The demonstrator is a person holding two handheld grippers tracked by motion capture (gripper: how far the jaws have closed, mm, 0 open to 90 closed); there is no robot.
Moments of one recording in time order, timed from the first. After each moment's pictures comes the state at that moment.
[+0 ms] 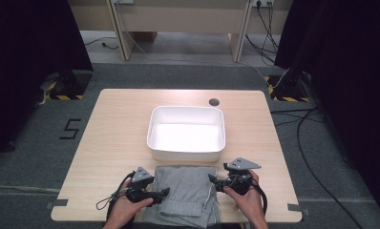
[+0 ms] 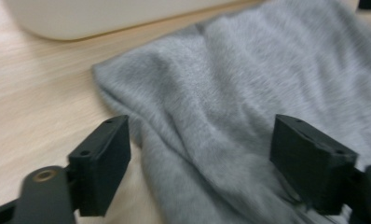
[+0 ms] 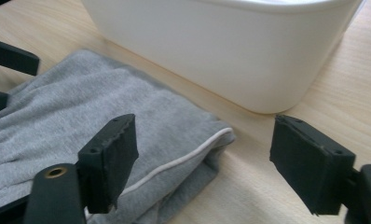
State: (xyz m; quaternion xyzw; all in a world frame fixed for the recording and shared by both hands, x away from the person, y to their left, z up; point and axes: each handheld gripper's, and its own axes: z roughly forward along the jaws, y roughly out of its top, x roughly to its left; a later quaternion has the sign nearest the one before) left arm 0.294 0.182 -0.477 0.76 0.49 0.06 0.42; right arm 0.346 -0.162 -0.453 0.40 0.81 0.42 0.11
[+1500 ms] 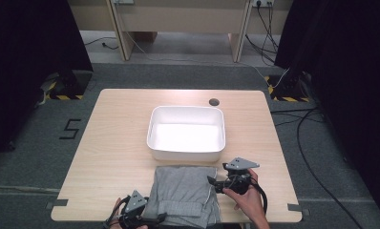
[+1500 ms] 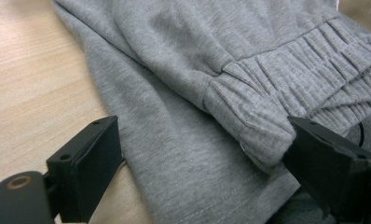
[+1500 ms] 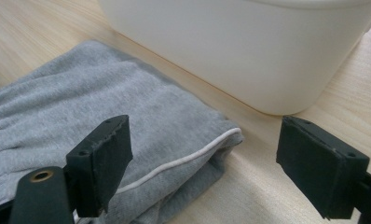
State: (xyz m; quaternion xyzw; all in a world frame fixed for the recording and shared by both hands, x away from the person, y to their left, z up) left arm 0.229 0.175 -0.488 0.78 0.47 0.08 0.40; right arm 0.349 -0.160 -0.456 0.37 0.82 0.41 0.11
